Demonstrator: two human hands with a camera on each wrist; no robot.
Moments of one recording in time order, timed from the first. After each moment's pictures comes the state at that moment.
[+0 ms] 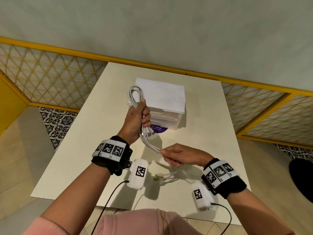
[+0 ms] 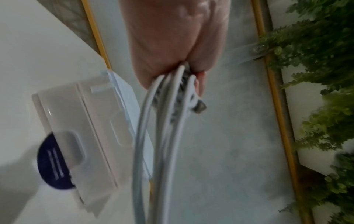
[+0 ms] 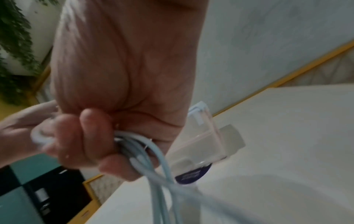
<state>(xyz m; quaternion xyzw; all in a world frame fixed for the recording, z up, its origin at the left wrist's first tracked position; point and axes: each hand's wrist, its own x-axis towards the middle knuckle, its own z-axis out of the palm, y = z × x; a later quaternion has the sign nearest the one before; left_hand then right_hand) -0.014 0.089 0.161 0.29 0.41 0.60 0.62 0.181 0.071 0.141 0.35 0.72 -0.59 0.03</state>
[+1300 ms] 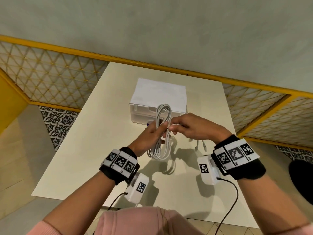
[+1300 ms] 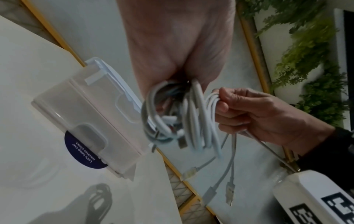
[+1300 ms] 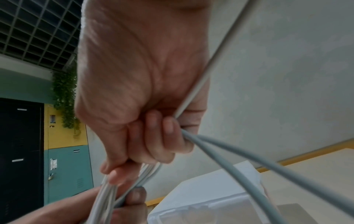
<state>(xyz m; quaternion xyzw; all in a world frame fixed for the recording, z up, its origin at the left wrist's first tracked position) 0.013 0.057 0.148 0.55 0.45 0.41 0.57 0.172 0.111 0.222 0.38 0.88 -0.30 0.03</state>
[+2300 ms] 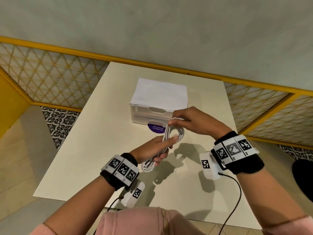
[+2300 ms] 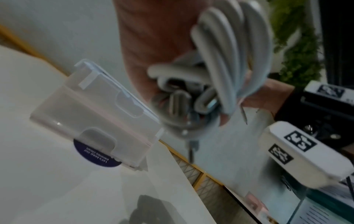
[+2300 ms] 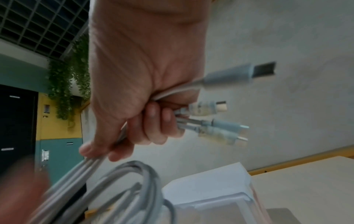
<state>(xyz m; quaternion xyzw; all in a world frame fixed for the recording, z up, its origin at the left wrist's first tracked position) 0.018 0.046 0.140 0.50 0.44 0.25 0.70 0.176 0.131 0.210 0.39 0.88 -0.27 -0.03</state>
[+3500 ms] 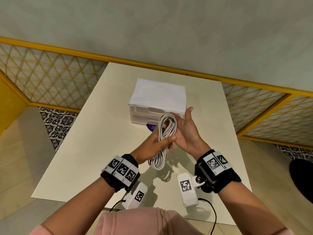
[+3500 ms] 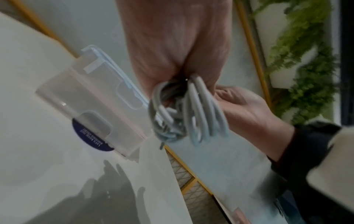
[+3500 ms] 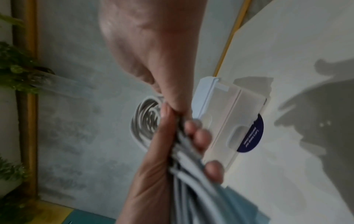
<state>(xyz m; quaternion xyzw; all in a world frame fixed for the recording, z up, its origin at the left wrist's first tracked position) 0.021 0.047 0.132 0.52 0.43 0.40 0.62 0.148 0.100 0.165 0.39 0.32 -0.79 -0.36</state>
